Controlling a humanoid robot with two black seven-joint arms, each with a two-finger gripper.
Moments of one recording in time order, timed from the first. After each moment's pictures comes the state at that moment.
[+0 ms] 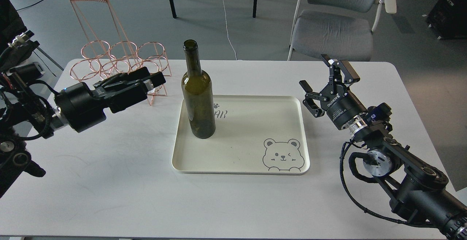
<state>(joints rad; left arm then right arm) -0.26 0.68 -1.25 -1.68 1.85 -0.39 -0.49 0.45 -0.27 0.87 0.96 -0.49 0.34 0.45</state>
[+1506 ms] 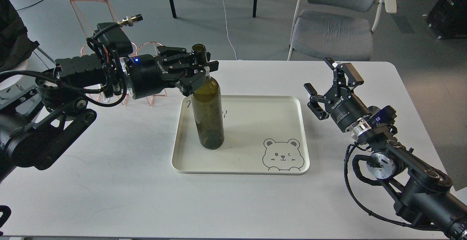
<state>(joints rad) -0.67 0.50 -0.96 -1.45 2.18 -0.35 -0.49 0.43 -0.28 0.87 0.97 -0.50 0.33 0.45</state>
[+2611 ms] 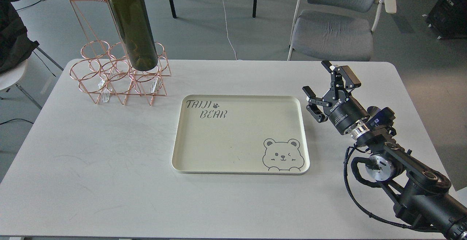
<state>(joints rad) -1.05 0.73 -0.94 -1.11 2.03 -0.38 -0.49 0.42 -0.28 0.86 0.96 -0.52 0.32 0.45</state>
